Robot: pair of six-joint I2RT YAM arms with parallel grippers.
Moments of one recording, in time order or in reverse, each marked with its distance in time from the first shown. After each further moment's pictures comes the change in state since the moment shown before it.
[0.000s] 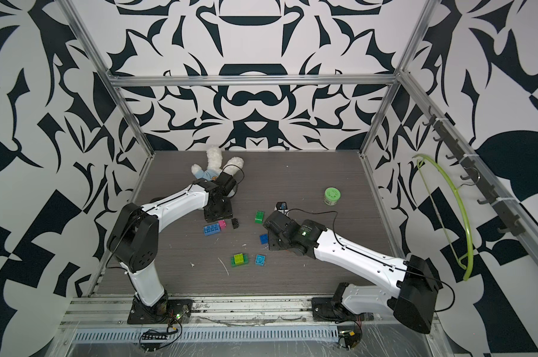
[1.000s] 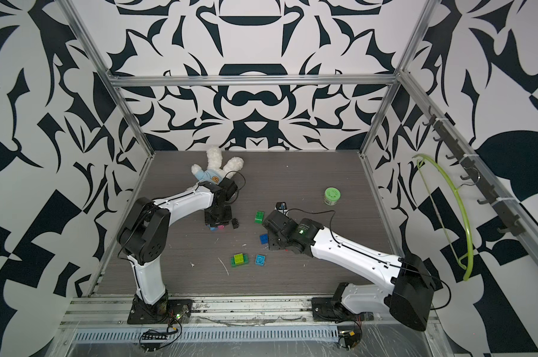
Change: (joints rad) left arm 0.010 0.066 -0.029 0.000 0.017 0.025; right arm -0.018 0.033 0.000 0.001 -0.002 -0.008
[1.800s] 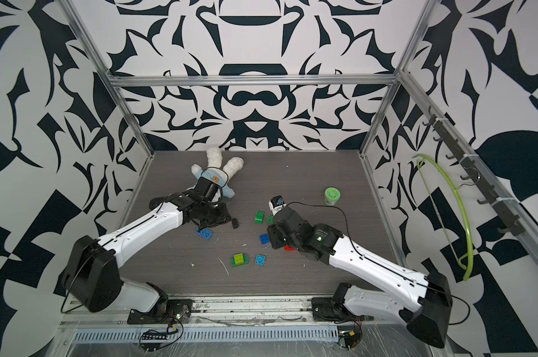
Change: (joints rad) left arm 0.001 -0.522 -0.296 0.268 0.346 0.012; right arm -0.003 -0.232 -0.040 0.196 -0.066 -0.418
